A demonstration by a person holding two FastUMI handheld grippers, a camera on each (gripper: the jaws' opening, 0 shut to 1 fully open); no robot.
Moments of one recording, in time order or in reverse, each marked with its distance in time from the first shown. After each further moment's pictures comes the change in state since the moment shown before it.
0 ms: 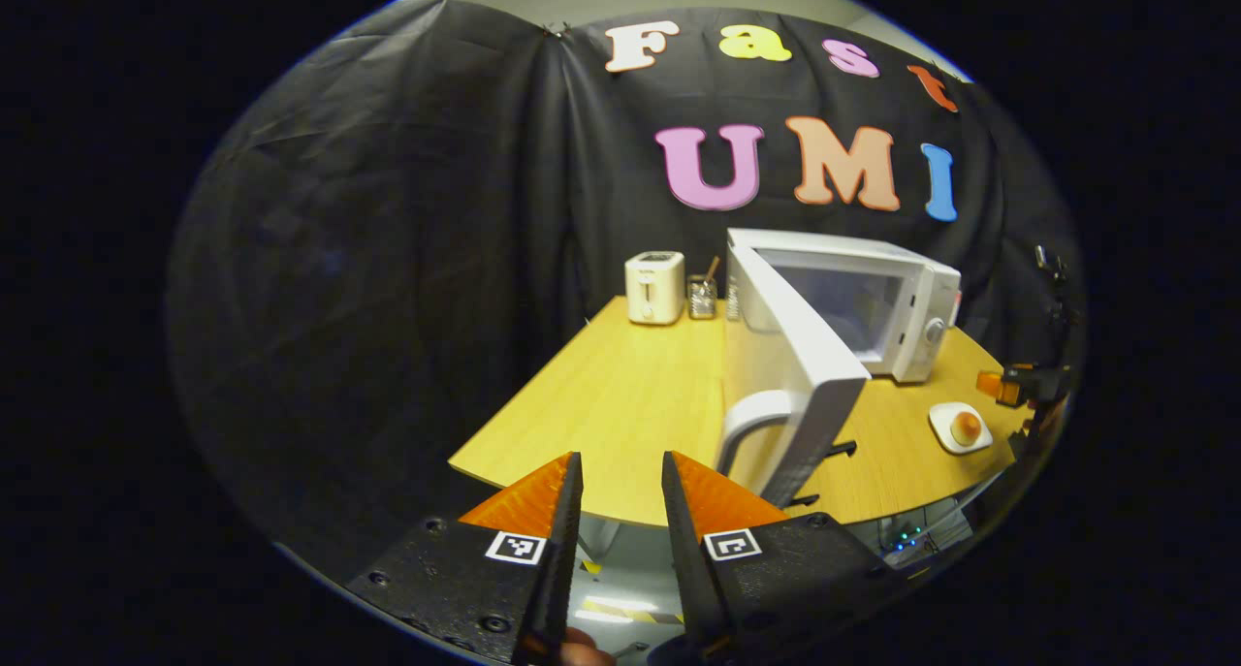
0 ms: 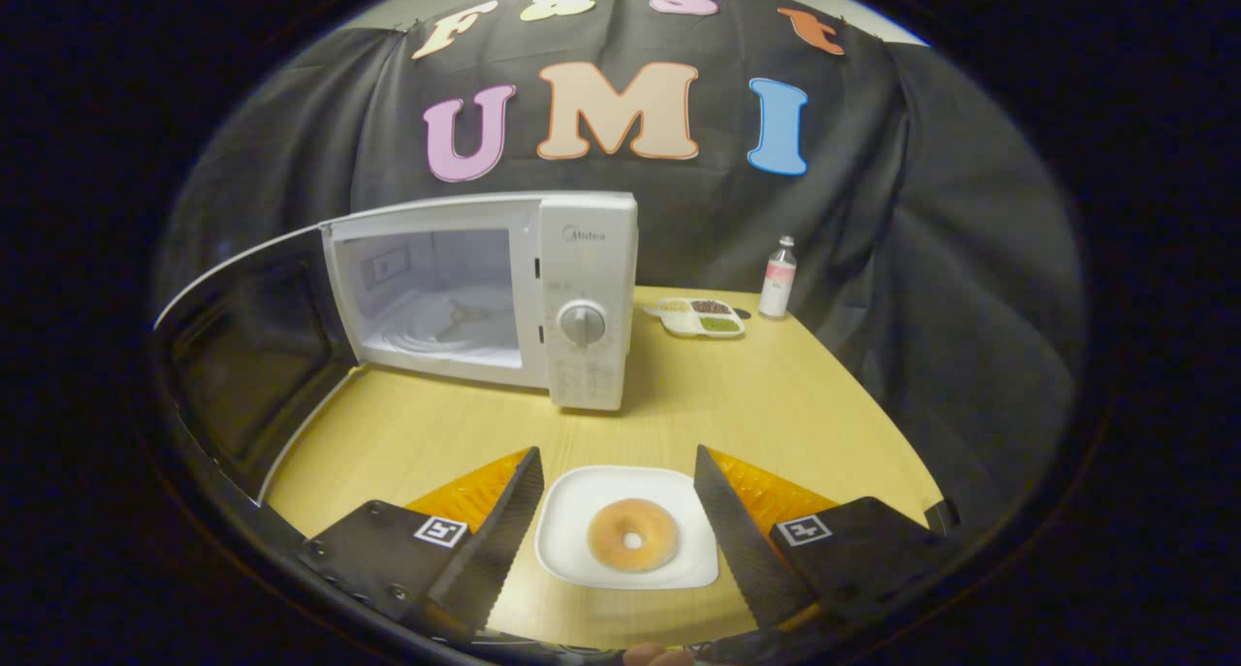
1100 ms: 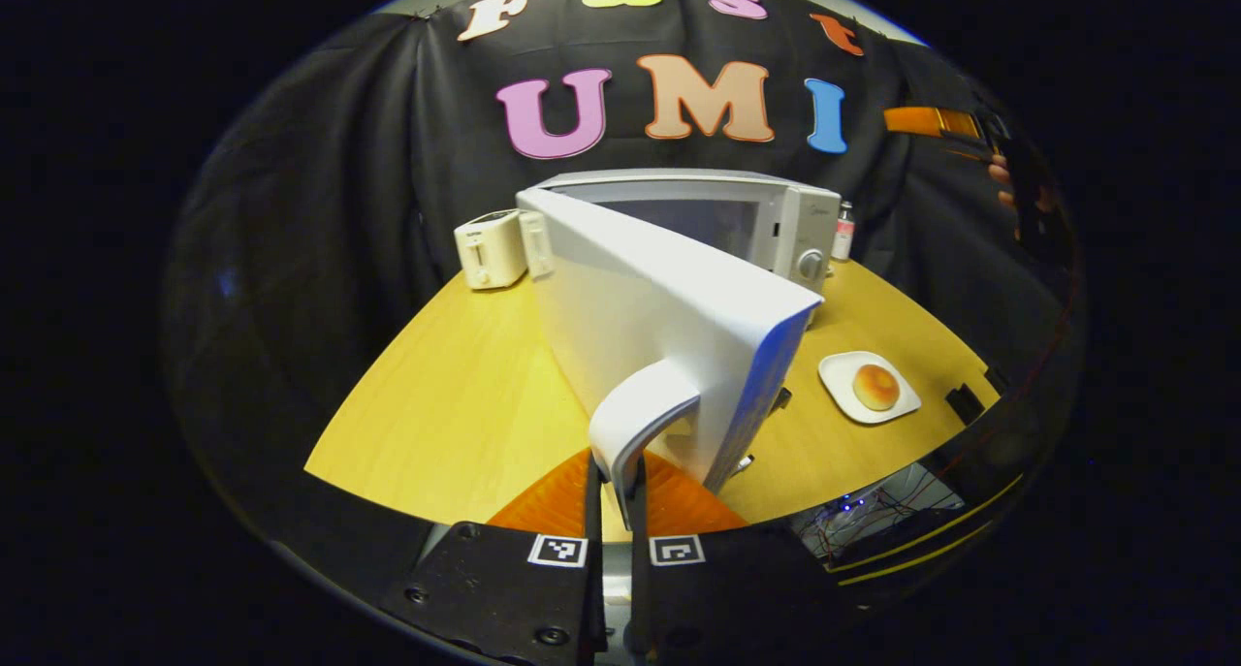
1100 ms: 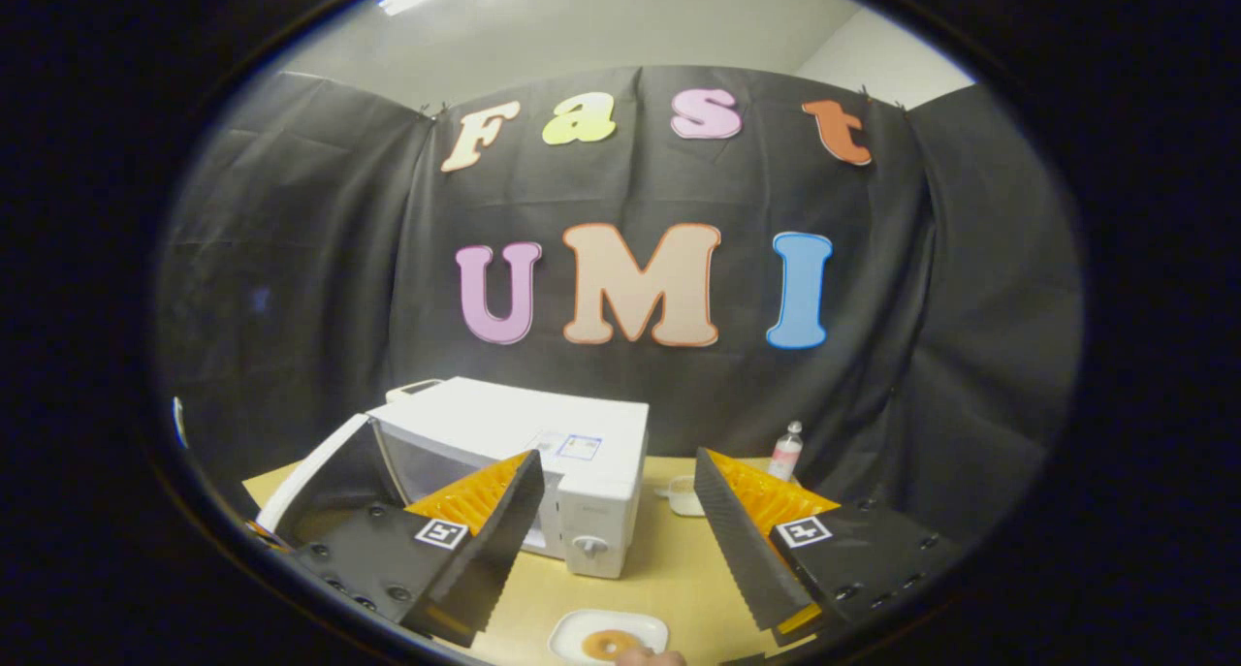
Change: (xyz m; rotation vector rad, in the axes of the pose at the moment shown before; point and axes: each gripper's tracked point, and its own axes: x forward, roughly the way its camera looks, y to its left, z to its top) left arm 0.039 -0.187 -0.051 0.127 0.200 -0.352; right arm -0.074 -0.006 0.244 0.014 -0.389 0.124
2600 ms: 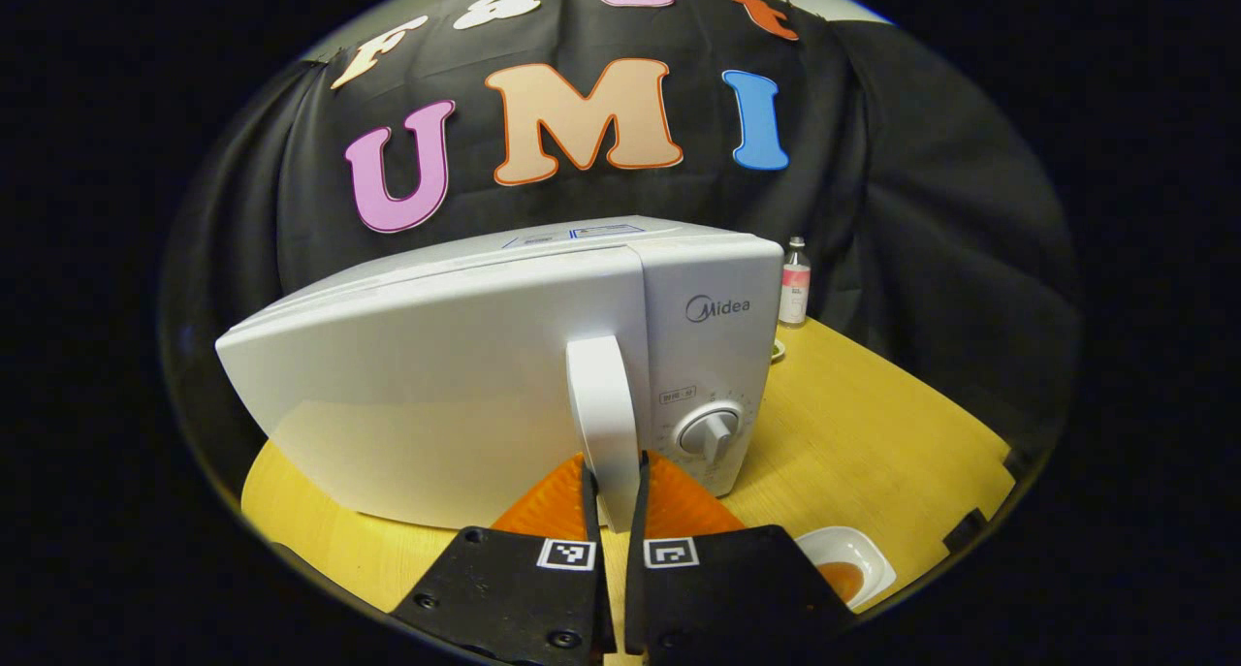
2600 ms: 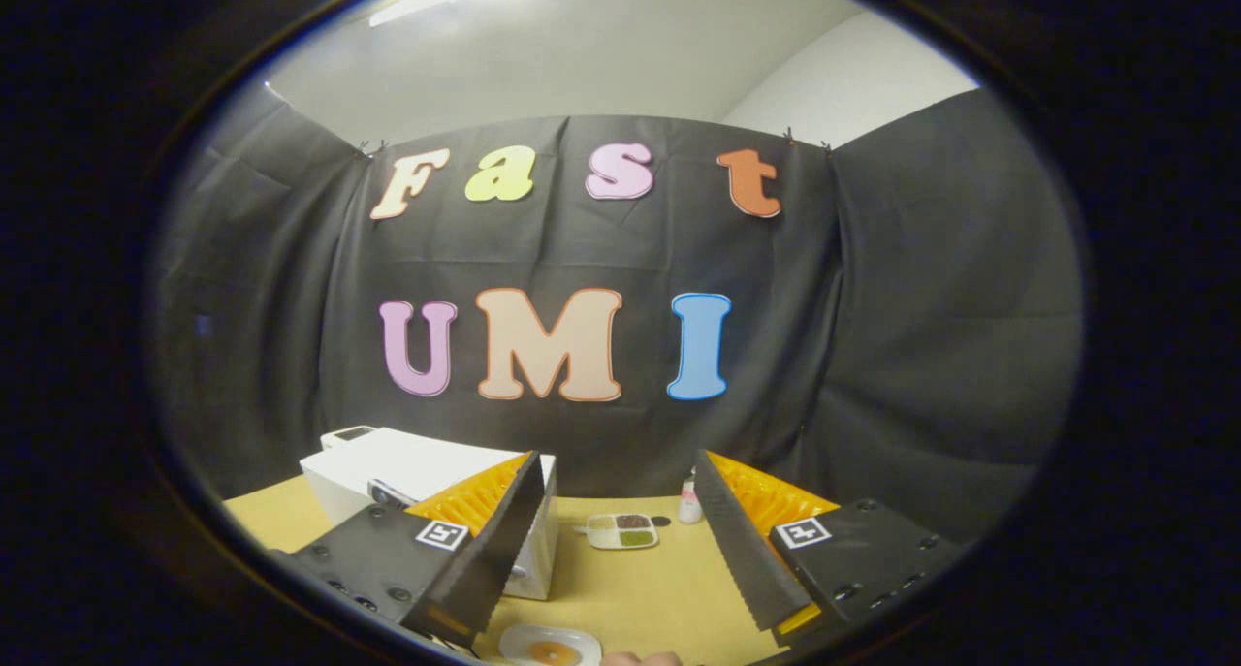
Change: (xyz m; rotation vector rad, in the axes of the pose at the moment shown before) left arm 0.225 -0.246 0.154 0.088 -0.154 -0.185; right arm -0.054 -0.092 0.096 0.014 -0.167 -0.200
